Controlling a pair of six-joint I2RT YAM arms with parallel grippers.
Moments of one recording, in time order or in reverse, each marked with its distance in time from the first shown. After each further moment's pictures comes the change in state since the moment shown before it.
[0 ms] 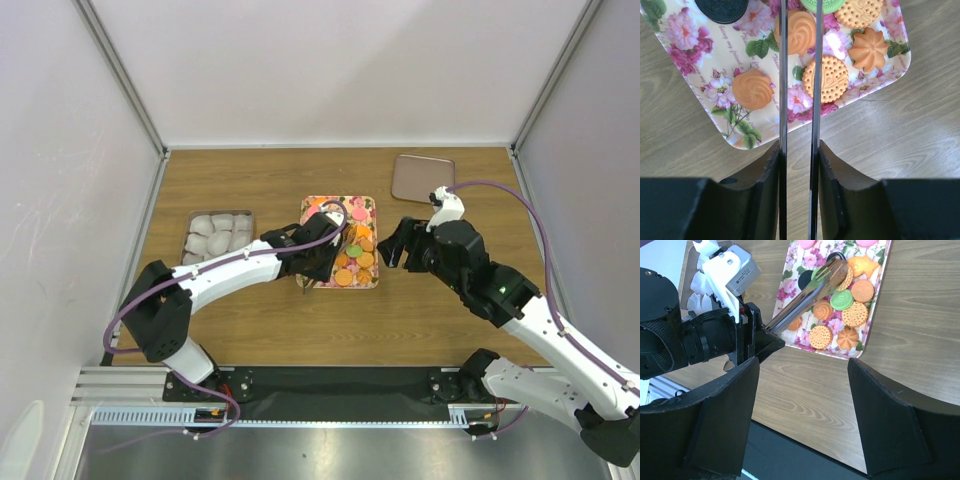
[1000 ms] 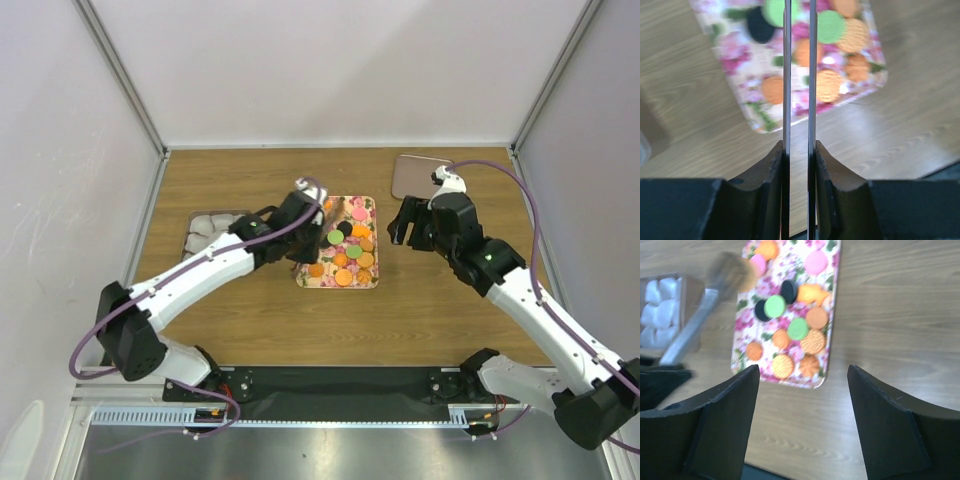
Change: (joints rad) left arm 0.038 -0.140 0.130 -0.169 -0.023 -0.017; right arm -0.182 0.162 0.078 -0.007 -0.042 -0.089
